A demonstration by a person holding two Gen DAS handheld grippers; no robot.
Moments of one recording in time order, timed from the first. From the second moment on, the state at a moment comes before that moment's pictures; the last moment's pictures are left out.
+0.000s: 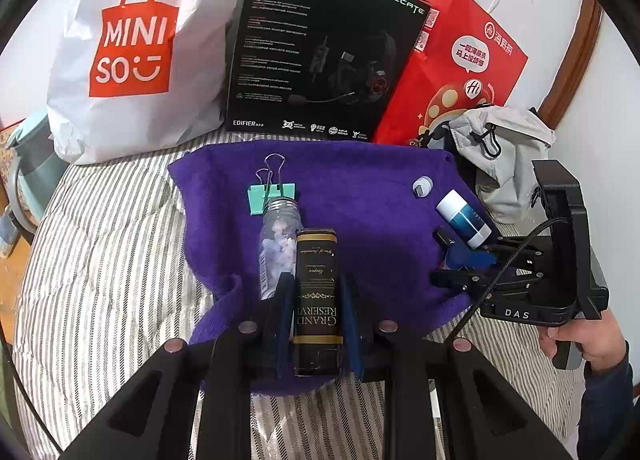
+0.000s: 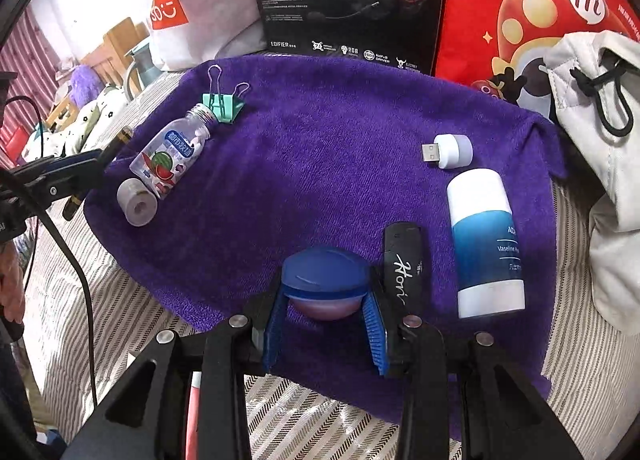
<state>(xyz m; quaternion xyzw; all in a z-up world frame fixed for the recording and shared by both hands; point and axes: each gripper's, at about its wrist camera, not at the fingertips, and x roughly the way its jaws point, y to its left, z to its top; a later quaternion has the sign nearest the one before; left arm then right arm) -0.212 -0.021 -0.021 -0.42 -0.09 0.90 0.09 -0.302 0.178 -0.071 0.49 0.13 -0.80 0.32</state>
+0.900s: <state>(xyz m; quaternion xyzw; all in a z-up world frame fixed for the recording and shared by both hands) -0.260 0.021 -0.047 -0.46 -0.05 0.88 0.09 -0.292 0.214 -0.050 0.49 0.09 -0.80 0.32</state>
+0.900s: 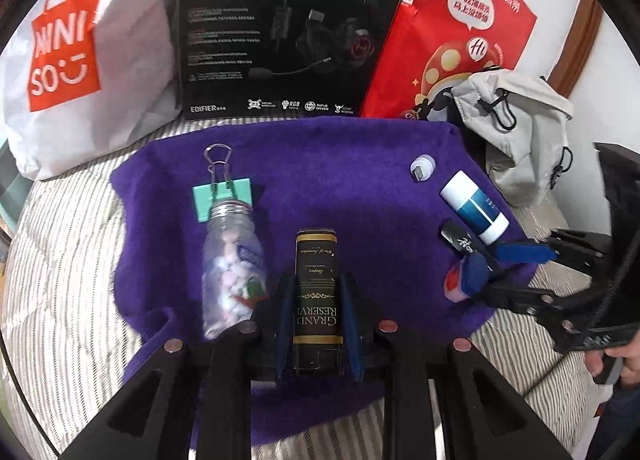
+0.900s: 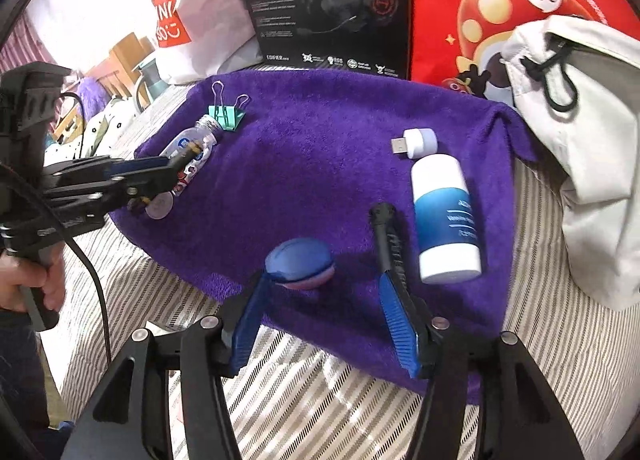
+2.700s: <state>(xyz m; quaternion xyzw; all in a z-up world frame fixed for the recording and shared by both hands) -0.178 0.076 -0.028 -0.46 -0.02 0.89 0.03 -0.174 0.334 -0.041 0.49 -0.04 -0.85 0.19</state>
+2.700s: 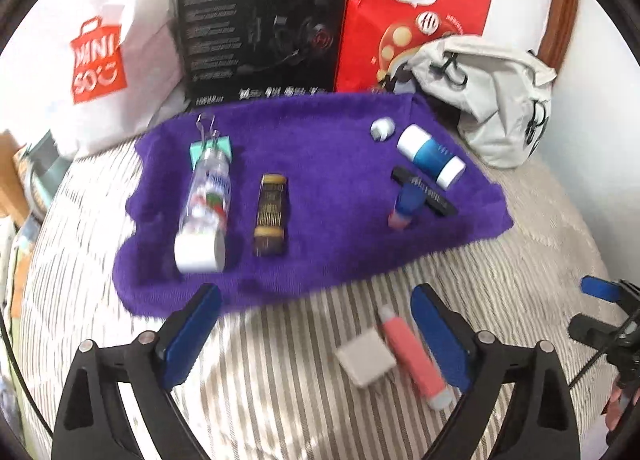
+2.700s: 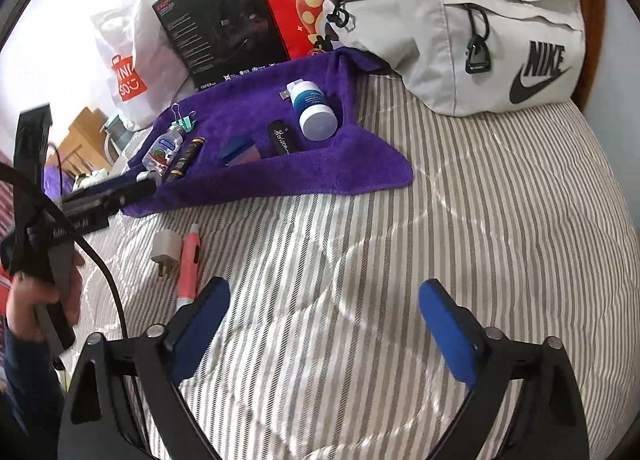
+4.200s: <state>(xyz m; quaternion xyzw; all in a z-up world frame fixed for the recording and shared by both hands) -0.143 0.047 -0.079 -0.44 -0.01 0.90 0.04 -0.133 0.276 -0.071 0.50 0.00 -0.83 0.24</state>
